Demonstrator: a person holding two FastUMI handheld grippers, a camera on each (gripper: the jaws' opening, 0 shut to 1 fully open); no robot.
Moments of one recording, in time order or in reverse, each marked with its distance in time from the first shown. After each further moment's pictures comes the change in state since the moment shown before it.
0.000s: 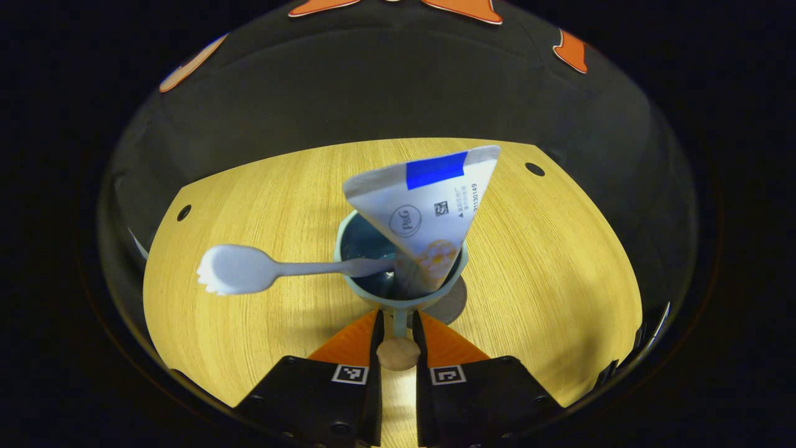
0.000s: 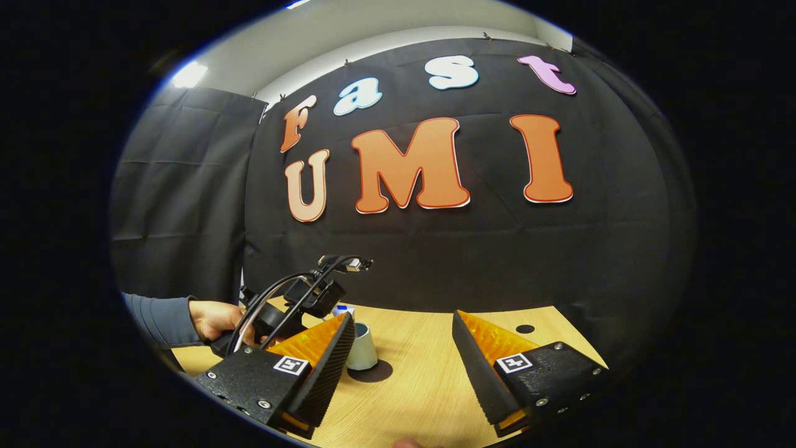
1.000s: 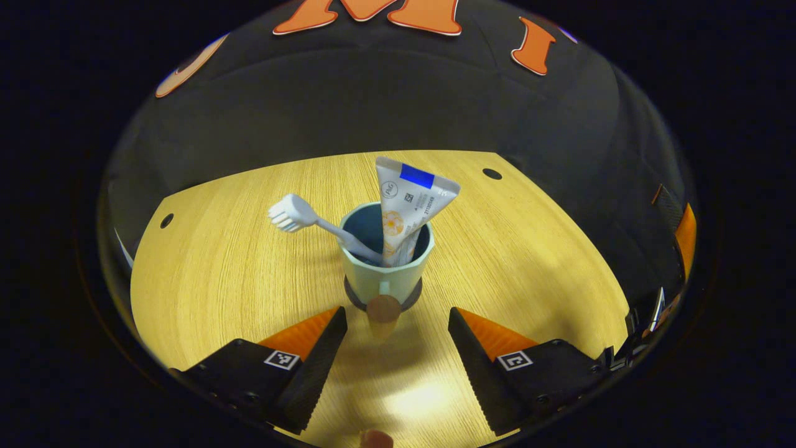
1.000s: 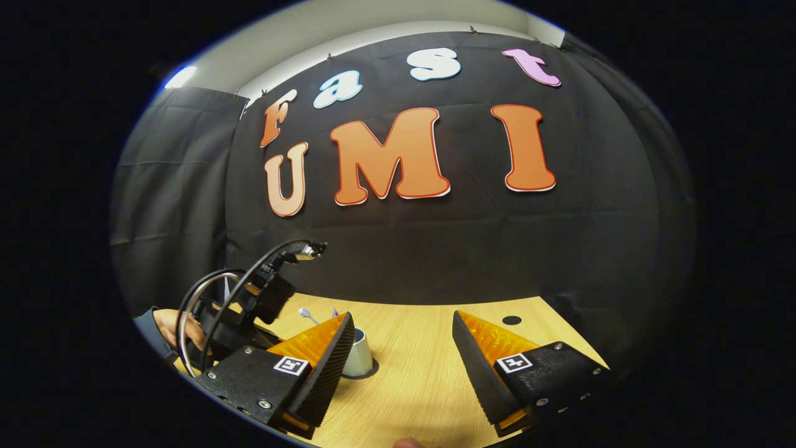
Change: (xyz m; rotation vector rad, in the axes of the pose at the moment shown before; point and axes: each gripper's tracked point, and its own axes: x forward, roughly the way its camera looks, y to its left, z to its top) left arm -0.027 -0.001 0.011 0.049 -0.154 -0.114; right arm 0.009 -0.015 -0.007 0.007 0.031 -0.083
